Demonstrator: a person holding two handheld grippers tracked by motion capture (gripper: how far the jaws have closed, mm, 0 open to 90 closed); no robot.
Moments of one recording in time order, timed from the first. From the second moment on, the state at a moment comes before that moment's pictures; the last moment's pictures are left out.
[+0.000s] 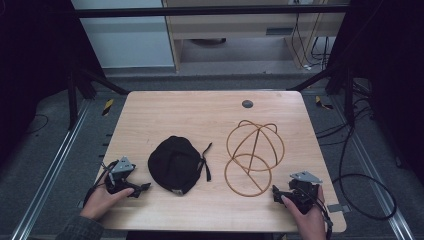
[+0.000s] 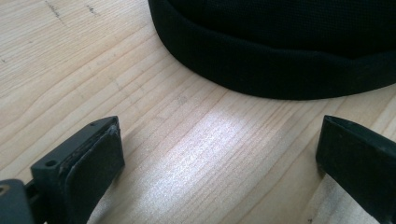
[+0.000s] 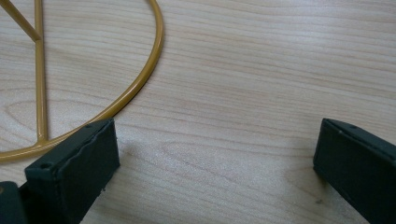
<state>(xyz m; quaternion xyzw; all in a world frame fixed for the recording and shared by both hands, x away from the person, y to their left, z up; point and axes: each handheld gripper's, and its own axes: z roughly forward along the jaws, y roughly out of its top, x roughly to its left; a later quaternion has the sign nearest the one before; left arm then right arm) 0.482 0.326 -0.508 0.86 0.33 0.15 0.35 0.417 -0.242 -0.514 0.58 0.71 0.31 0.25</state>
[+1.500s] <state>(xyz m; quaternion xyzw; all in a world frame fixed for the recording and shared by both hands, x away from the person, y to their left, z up) 0.508 0.238 -0.386 0.92 0.23 0.13 0.28 0.418 -0.242 -0.513 0.58 0.71 0.31 0.25</state>
